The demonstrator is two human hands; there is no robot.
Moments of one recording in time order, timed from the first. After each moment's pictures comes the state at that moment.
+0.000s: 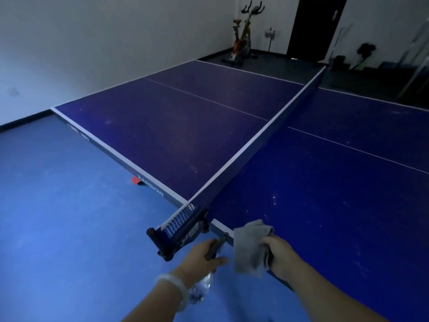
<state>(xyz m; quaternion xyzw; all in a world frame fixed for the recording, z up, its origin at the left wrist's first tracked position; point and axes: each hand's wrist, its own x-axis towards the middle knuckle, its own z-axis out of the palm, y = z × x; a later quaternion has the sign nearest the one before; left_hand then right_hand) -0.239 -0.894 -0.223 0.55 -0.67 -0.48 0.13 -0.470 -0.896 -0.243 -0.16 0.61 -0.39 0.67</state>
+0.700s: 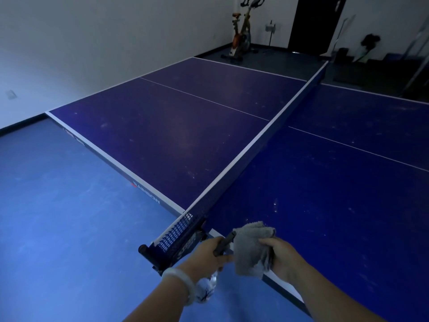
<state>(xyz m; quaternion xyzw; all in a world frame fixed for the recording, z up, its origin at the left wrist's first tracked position) -0.267 -0.941 -0.213 0.53 -0.68 -0.50 0.07 -0.484 -0.926 -0.232 -0.13 0.56 -0.41 0.71</state>
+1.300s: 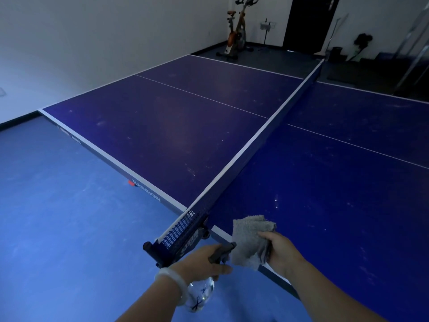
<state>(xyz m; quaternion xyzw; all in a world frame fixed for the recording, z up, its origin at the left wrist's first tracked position) -0.241 -0.935 -0.212 0.47 -0.70 -0.54 0.01 -0.463 -0.926 -0.234 -0.10 0.56 -0.46 0.68</state>
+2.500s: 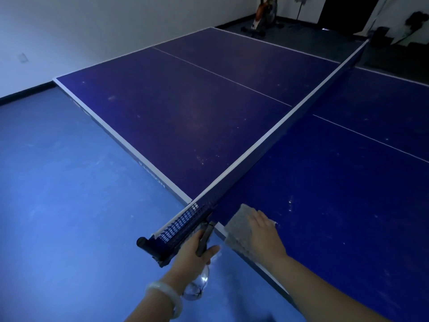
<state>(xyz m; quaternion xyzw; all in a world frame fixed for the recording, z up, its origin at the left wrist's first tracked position) -0.237 -0.938 -0.241 0.63 -0.57 -0.48 0.22 -0.452 -0.985 -0.299 -0.75 0.64 -0.02 0.15</state>
